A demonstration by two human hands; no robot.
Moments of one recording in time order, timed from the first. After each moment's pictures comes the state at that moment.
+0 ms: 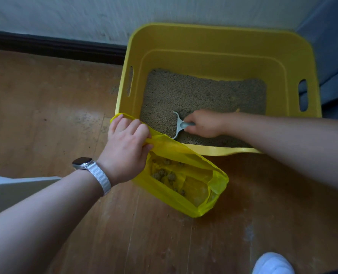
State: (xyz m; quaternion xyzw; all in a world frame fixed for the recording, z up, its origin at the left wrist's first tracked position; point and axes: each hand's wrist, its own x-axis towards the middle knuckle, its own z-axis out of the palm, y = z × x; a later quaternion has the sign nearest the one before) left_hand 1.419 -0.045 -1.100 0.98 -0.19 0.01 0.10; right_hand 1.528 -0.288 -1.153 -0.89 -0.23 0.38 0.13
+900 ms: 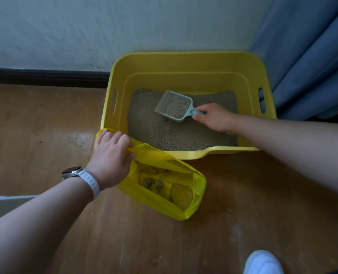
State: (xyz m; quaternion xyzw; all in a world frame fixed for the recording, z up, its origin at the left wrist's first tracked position) left_hand 1.418 -0.049 -1.097 0.98 -0.17 0.00 0.07; right_hand 1.518 -0.362 -1.117 -0.89 -0.01 0.26 0.37
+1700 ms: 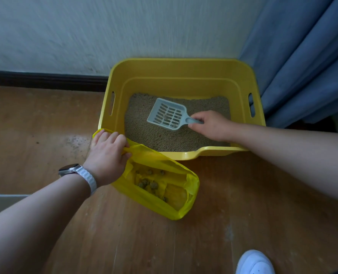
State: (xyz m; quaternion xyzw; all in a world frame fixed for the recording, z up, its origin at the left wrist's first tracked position) left_hand 1.418 -0.051 -1.093 0.99 -0.16 -0.03 0.06; right_hand 1.492 -0.367 -1.093 -0.91 -0.04 0.24 0.33
